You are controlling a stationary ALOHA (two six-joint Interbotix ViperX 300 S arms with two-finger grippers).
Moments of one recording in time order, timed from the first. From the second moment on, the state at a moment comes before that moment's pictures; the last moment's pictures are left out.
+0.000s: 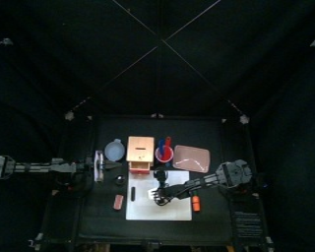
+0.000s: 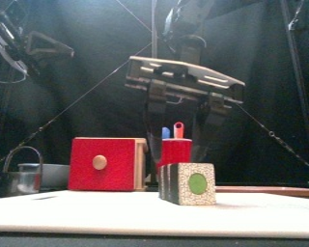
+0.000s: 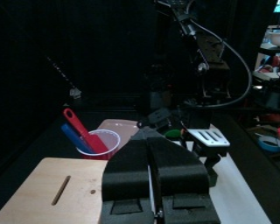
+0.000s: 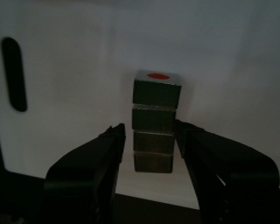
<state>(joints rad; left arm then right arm) 0.12 -0.92 1.30 0.03 -0.48 0.01 0.16 0.18 0.15 -0.24 1.06 1.68</state>
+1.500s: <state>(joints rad) 0.26 -0.89 1.32 -0.15 -0.48 0.00 -0.69 0.37 -0.24 0.44 1.45 -0.38</state>
